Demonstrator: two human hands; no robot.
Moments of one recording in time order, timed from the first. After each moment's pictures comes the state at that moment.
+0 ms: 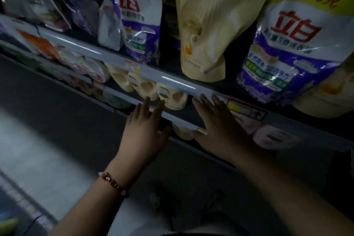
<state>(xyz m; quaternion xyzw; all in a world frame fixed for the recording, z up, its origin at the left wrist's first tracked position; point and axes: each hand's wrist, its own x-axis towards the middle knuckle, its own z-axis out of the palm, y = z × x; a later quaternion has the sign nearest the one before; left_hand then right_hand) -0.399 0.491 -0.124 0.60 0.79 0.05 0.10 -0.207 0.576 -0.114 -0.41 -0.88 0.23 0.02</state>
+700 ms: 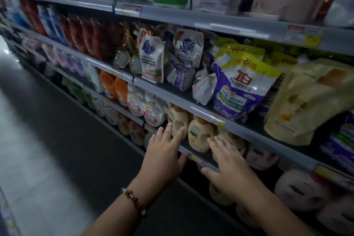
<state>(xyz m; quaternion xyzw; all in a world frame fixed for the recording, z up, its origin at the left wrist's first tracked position) -0.630 0.389 -0.068 0.60 0.79 0.12 0.03 -0.452 0.456 -0.050 -0.44 -0.87 0.20 0.04</state>
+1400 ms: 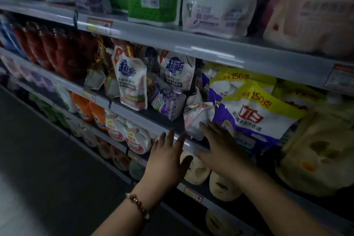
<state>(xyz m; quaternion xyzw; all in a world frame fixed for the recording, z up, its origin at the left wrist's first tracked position) -0.706 0.572 -0.078 0.64 0.76 0.11 0.06 -0.551 0.643 -0.016 -0.45 -0.86 0.22 0.05</state>
